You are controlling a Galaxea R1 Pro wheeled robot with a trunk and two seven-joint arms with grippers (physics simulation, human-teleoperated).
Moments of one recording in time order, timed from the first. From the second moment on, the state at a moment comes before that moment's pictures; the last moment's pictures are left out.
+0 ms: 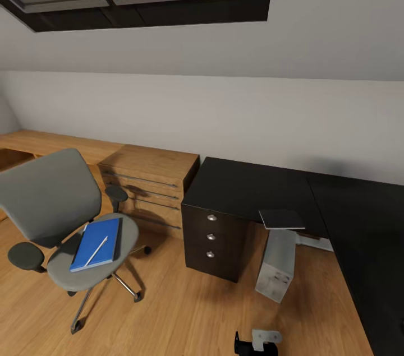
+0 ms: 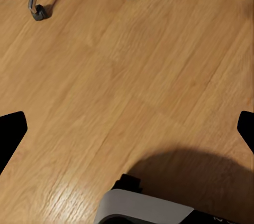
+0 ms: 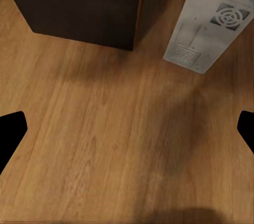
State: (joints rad) left arm 0.00 0.00 -0.34 -0.65 0.39 -0.17 0.44; right arm -0.45 0.17 0.33 0.02 -0.28 -0.52 -0.27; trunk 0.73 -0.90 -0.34
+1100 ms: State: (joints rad) left arm 0.00 0.00 -0.35 -0.64 0.39 -0.18 0.44; right arm -0.45 0.17 0.34 0.02 -0.29 -0.62 -0.28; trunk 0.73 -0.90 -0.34
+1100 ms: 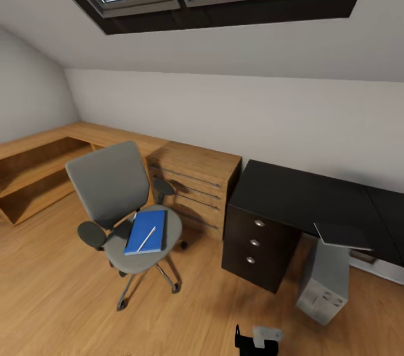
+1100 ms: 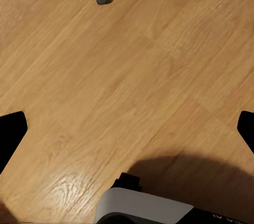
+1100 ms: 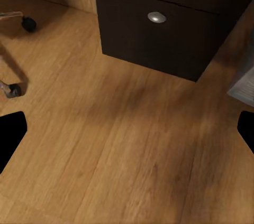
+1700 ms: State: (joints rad) left arm 0.00 -0.04 -0.35 -0.64 0.40 -0.18 0.45; right arm -0.44 0.17 0.34 0.02 -0.29 -0.69 -0.28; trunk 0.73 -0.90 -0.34
